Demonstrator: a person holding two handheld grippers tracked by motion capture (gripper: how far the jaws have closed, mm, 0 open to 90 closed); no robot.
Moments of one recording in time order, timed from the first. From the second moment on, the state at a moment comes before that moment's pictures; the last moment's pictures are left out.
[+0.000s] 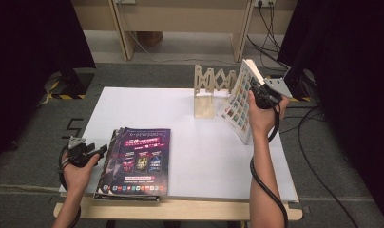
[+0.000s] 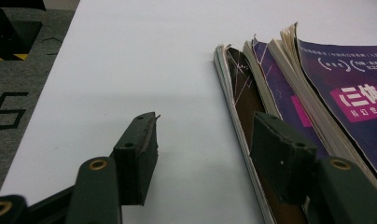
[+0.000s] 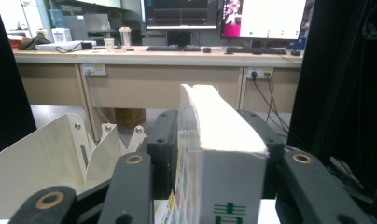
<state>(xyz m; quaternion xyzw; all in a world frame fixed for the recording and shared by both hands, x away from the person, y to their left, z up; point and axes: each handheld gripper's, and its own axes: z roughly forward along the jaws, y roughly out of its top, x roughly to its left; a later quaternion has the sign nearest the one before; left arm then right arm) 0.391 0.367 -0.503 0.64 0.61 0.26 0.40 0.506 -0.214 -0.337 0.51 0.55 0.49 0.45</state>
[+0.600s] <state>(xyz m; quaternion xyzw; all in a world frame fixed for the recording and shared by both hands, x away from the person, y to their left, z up) 0.391 0.367 -0.503 0.64 0.61 0.26 0.40 0.512 -0.210 -0.335 0.54 0.56 0.47 0.42</state>
